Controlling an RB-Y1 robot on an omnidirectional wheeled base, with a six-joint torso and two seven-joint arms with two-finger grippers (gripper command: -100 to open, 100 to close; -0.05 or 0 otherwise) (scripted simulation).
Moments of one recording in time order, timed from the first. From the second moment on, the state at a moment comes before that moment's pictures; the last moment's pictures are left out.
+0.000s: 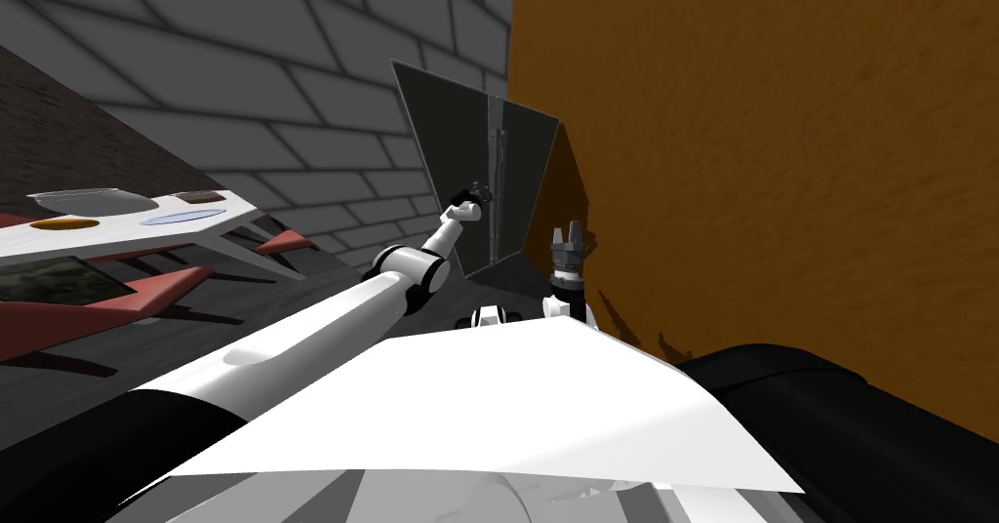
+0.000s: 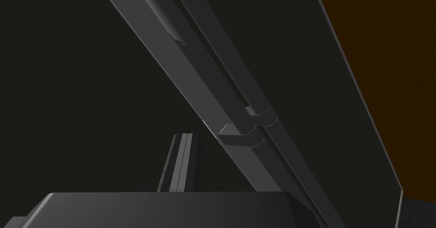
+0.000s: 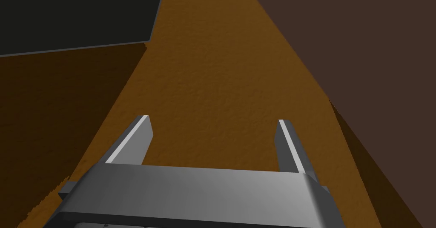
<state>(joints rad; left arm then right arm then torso) -1.15 0.05 -0.05 -0.74 0.47 0.10 0.74 0.50 0.05 0.02 -2.23 0.12 -0.60 -0.01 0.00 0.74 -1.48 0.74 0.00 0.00</state>
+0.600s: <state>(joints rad) -1.19 0.12 -0.05 -0.74 0.49 0.15 0.78 0.50 0.05 0.02 -2.23 0.12 -0.60 -0.01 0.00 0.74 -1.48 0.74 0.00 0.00</state>
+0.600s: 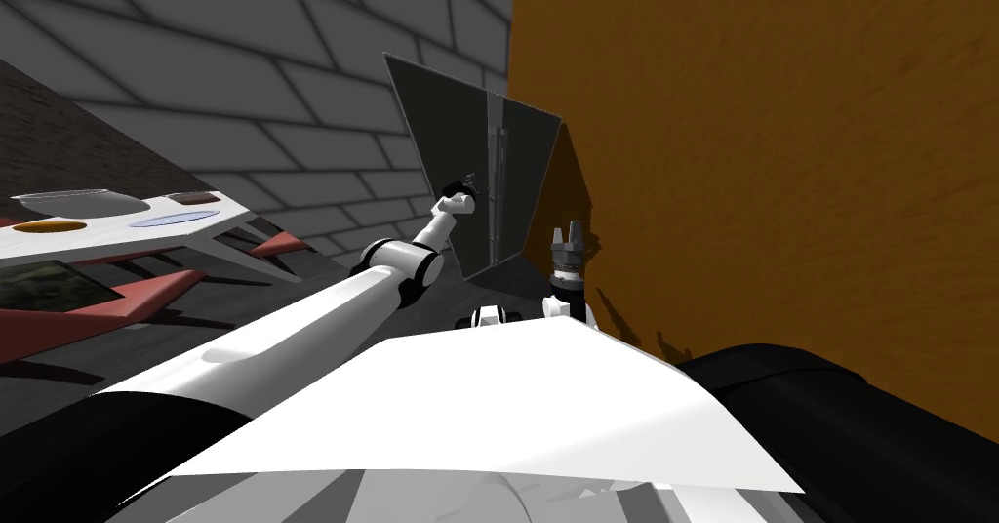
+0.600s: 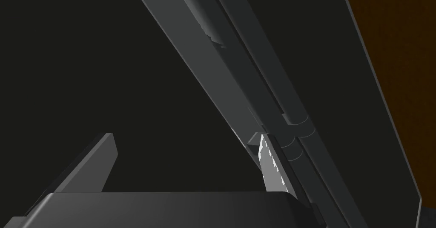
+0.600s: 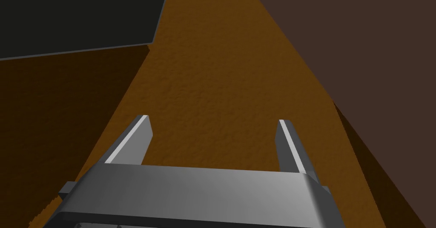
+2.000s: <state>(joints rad) -1.33 0.10 -0.03 -0.72 0.56 0.35 0.92 0.50 0.05 0.02 -2.23 0.12 -0.60 -0.01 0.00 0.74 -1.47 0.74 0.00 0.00</state>
